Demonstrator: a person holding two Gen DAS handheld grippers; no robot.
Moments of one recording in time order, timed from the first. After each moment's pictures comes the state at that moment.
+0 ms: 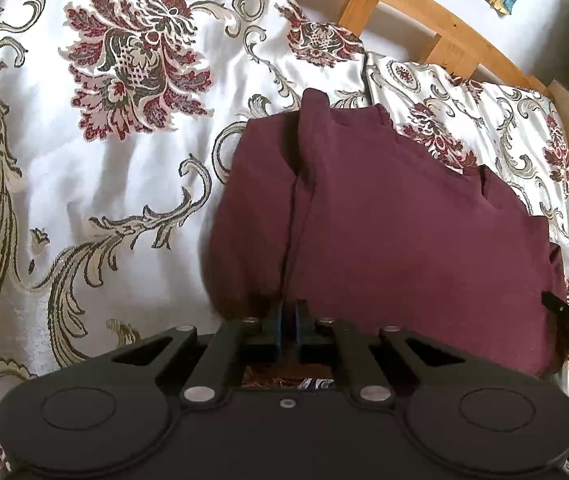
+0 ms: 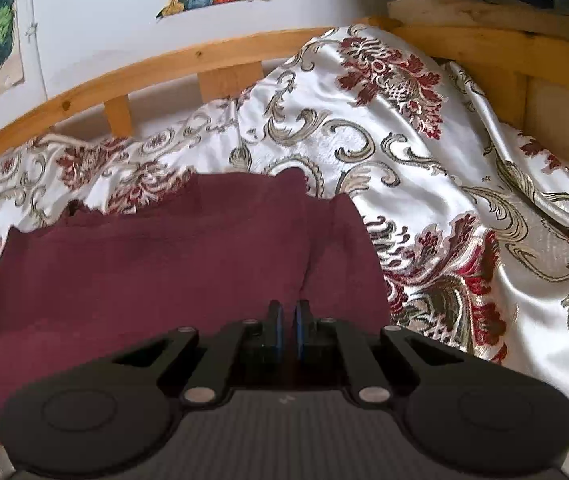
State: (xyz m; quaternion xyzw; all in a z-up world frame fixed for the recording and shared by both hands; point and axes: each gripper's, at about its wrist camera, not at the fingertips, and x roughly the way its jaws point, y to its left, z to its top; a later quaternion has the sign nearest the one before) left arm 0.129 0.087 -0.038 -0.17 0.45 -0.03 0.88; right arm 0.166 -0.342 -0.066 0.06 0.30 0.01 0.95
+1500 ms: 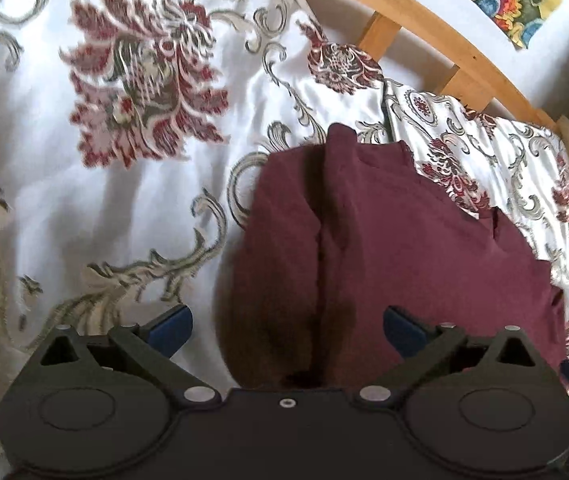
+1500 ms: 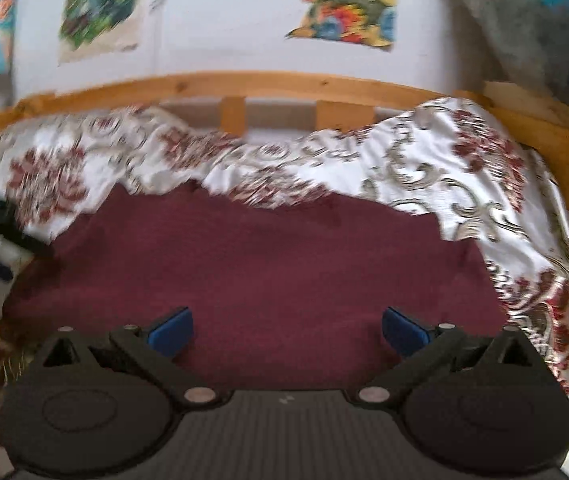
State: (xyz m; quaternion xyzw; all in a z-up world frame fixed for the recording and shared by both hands) left arm 0.160 0.113 -0.047 -0.21 0.43 -0.03 0.88; right arm 0.110 -0.225 -0.062 -0.06 0.24 0.08 0.97
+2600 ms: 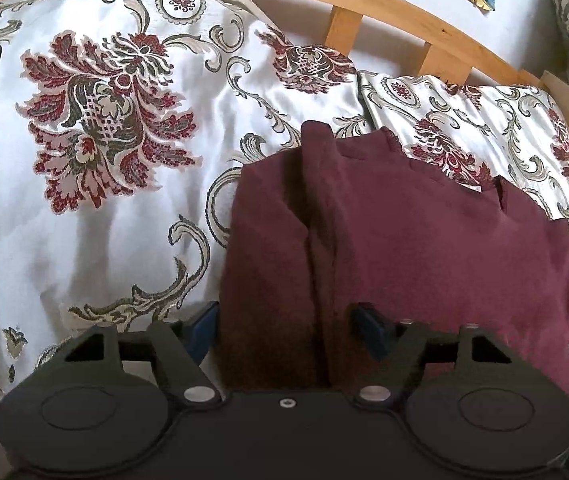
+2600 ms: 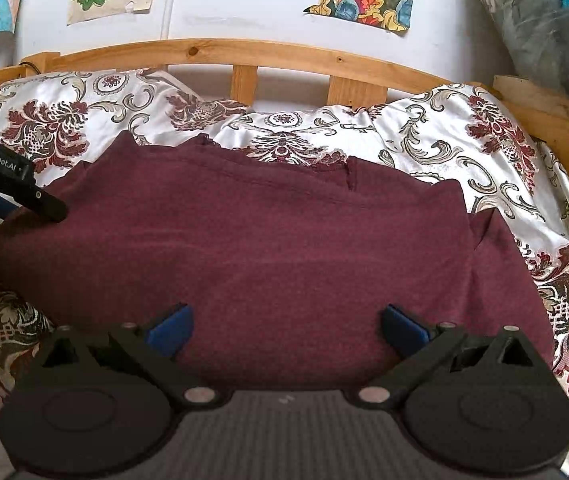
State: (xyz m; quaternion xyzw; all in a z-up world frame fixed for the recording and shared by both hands) left arm 0.166 0.091 -0.051 -0.11 0.40 -0.03 0.91; right arm 0.109 -0.207 -0.099 -0.08 0.25 0.06 0.96
